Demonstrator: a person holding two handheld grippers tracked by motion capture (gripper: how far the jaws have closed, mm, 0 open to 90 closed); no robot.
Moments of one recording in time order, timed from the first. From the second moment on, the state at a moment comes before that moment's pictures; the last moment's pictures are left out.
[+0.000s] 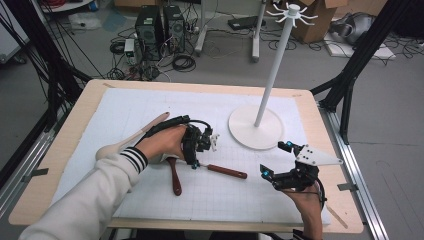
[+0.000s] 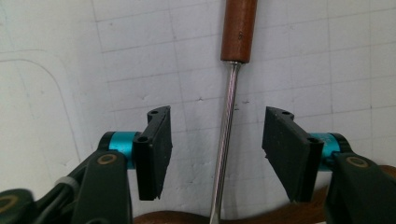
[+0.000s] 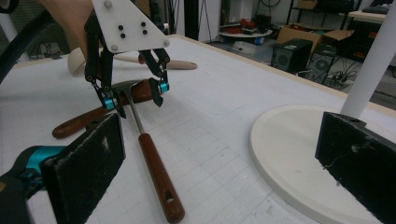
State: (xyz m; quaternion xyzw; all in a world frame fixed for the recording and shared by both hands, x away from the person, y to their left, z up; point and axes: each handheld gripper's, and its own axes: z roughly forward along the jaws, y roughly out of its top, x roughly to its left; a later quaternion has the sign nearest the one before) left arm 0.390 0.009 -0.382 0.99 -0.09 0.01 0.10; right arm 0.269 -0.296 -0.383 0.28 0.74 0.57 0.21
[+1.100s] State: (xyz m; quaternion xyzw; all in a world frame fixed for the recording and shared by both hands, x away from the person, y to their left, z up) left arm 0.384 -0.010 -0.396 0.99 -0.12 0.00 0.04; right arm 0.268 -0.298 -0.382 0.28 0.74 0.57 0.21
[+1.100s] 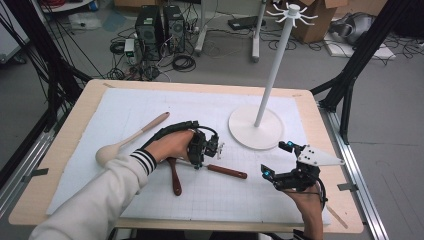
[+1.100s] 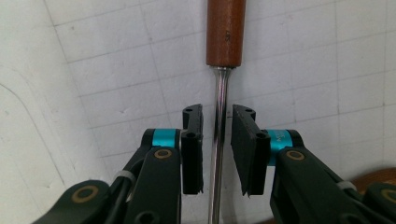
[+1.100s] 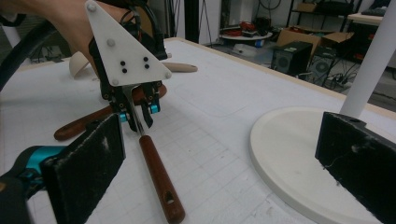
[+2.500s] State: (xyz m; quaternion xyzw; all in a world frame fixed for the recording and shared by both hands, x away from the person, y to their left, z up) left arm 0.381 -0.014 -0.404 0.99 -0.12 0.01 0.02; right arm 0.267 -0.299 -0.382 0.28 0.74 0.57 0.22
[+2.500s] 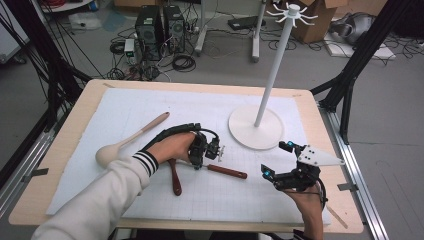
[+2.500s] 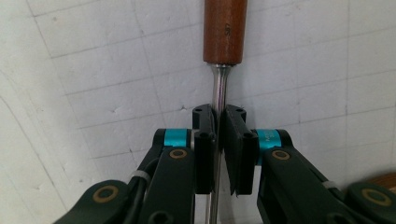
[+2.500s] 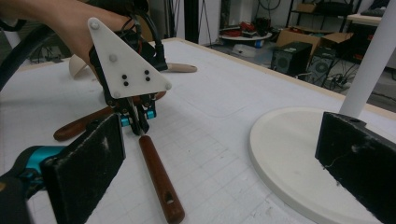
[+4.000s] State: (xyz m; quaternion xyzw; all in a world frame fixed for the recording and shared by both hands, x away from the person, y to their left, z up) left arm 0.379 0.033 -0.347 0.99 -0.05 0.05 0.11; right arm 0.268 -0.301 -0.382 0.29 0.73 0.57 0.22
